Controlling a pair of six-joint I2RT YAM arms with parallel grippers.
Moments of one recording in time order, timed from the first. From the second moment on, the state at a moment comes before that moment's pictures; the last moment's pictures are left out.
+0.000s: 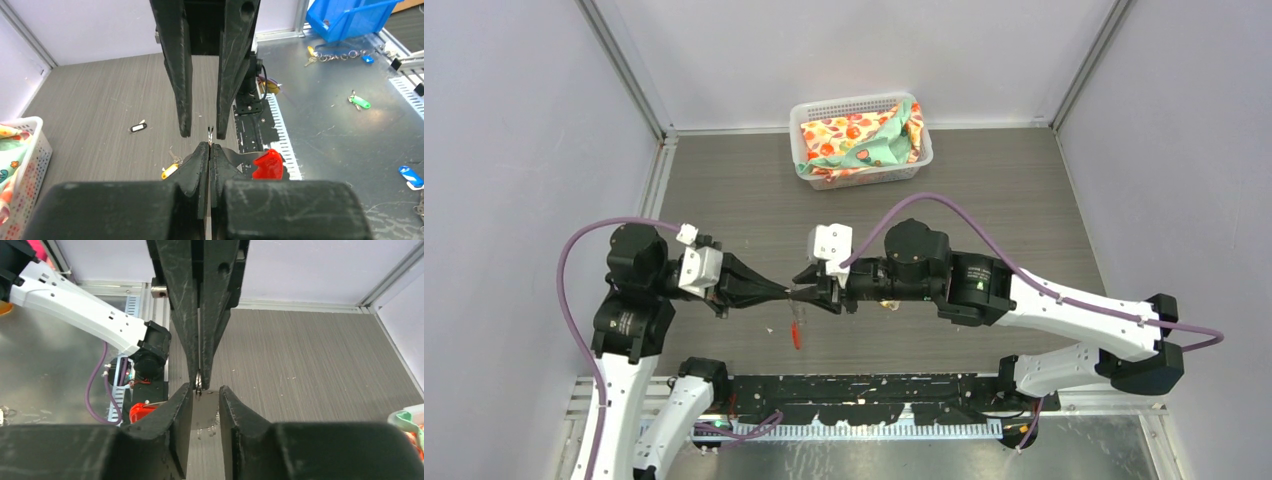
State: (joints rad) left arm -0.16 0.65 1.03 -0.53 1.45 0.25; right arm 1.29 1.25 1.37 -0.27 -0.18 -0.18
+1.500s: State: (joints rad) left arm -0.16 0.87 0.95 -0.65 1.38 0.52; right arm 0.35 1.39 0.76 -0.21 0.13 0.28
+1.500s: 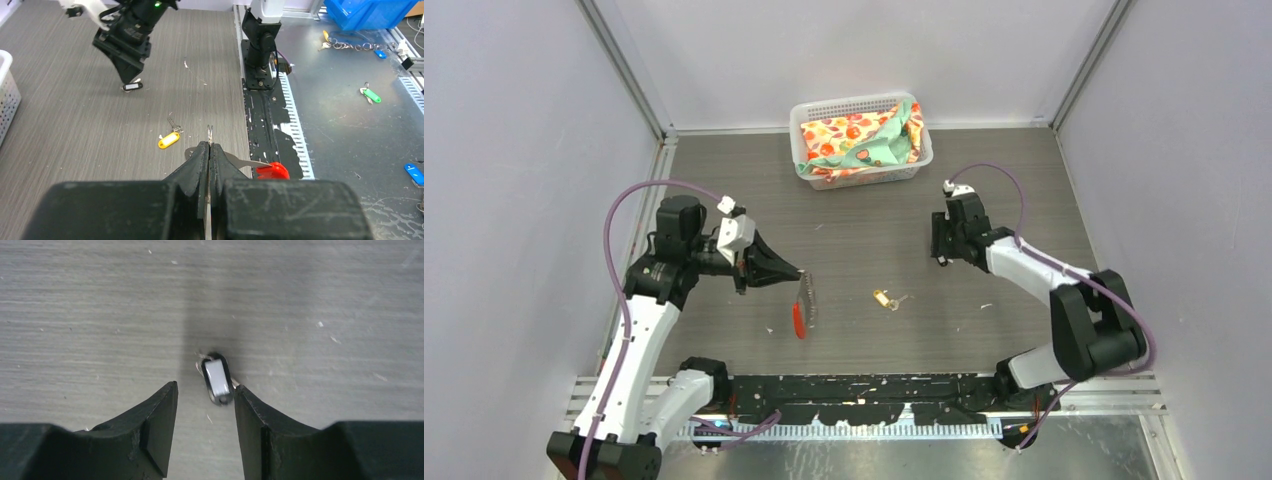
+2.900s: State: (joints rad) left arm -0.16 0.80 0.99 -0.66 1.42 0.51; right arm 0.30 1.65 0.91 -0.22 -0.04 0.32
